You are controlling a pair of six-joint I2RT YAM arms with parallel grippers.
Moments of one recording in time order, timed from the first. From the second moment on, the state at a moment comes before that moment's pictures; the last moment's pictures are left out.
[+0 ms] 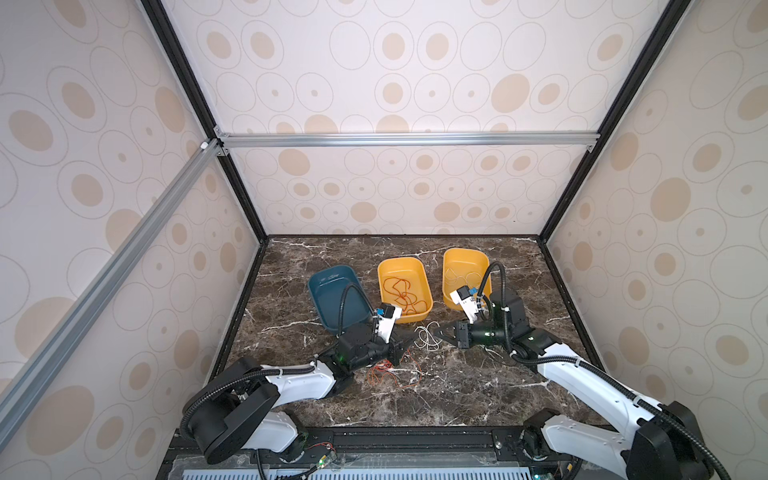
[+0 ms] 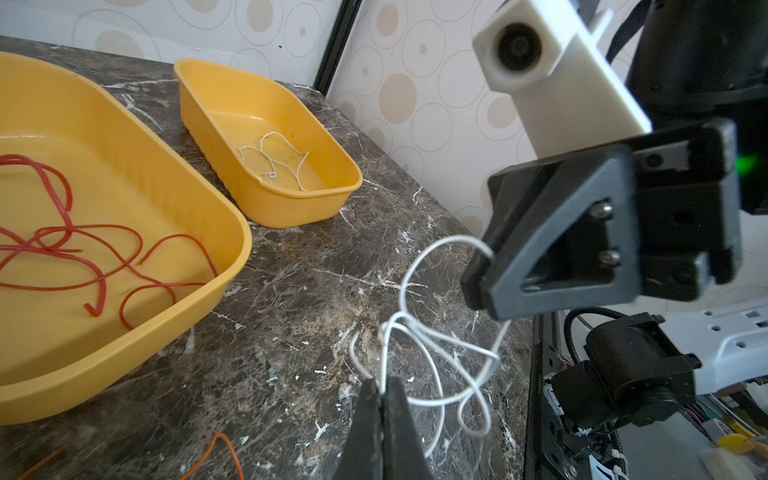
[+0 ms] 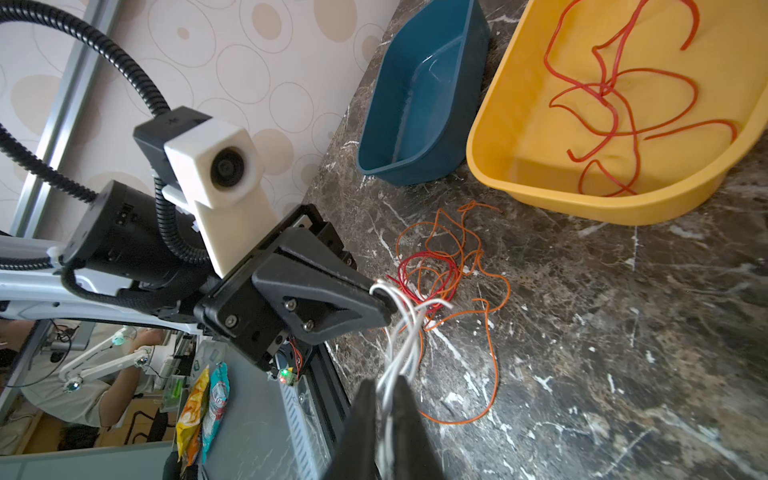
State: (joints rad) left arm -0.79 1.37 0.40 0.76 0.29 -0.46; right arm 0.45 1.09 0.65 -0.16 -0.73 0.44
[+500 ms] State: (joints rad) left arm -0.79 1.33 0.40 0.70 0.26 -0.46; right arm 0.51 1.04 0.64 -0.23 -0.59 0.36
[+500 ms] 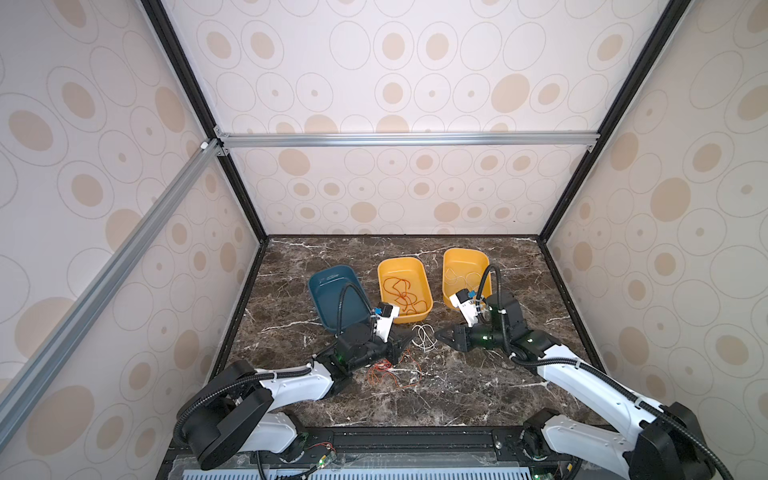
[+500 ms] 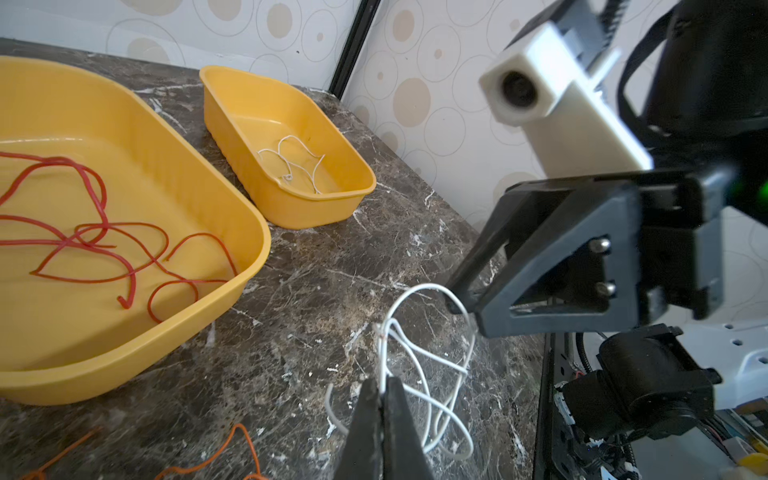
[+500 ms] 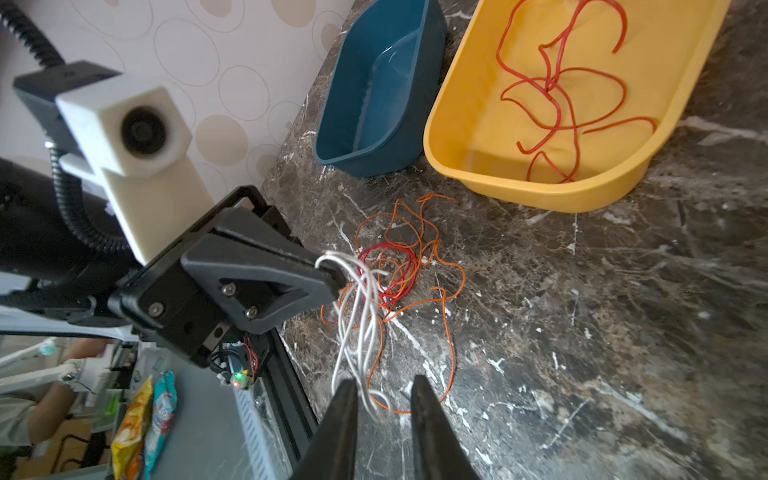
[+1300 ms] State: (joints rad) left arm -0.79 1.36 0.43 0.66 0.29 -0.46; right arm 0.61 1.20 0.69 -0.25 -0.40 0.24
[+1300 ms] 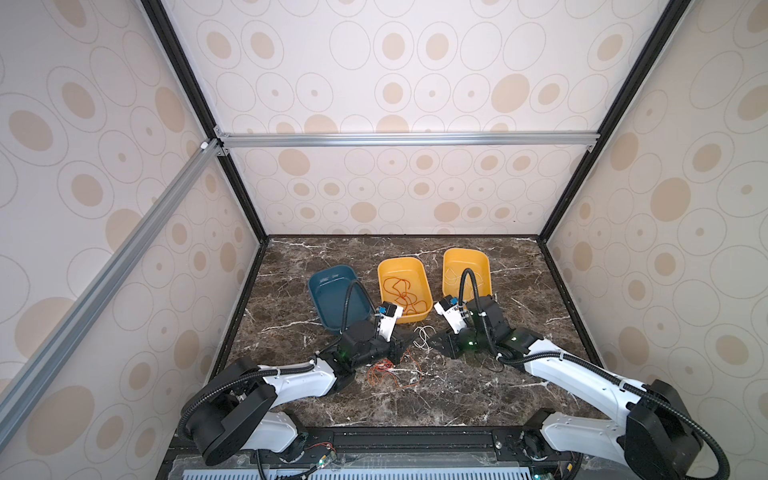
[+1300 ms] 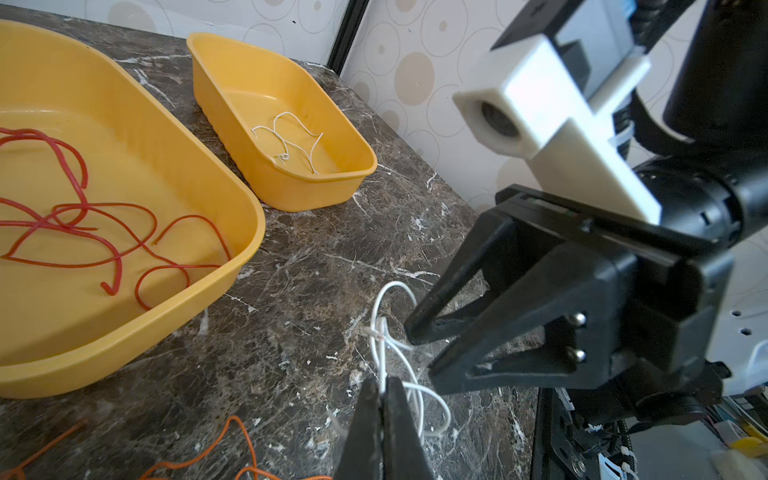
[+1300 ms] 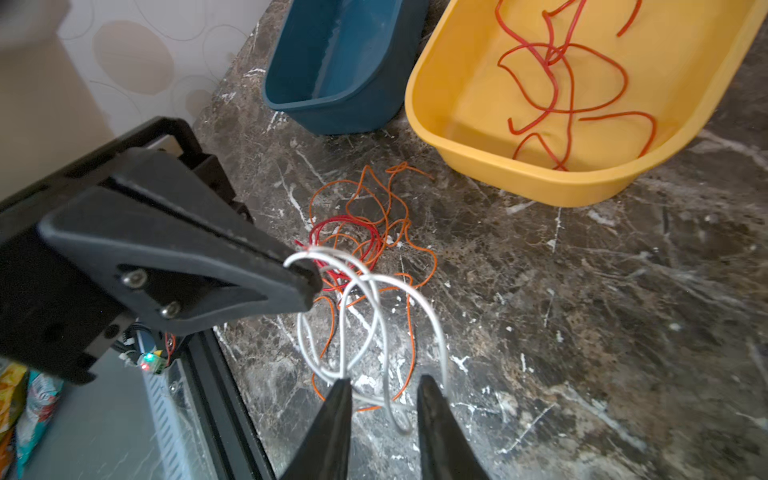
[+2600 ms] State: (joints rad) left arm -0.77 1.26 0.36 0.63 0.22 -0.46; right arm 0.51 1.12 0.63 -0.17 -0.65 0.28
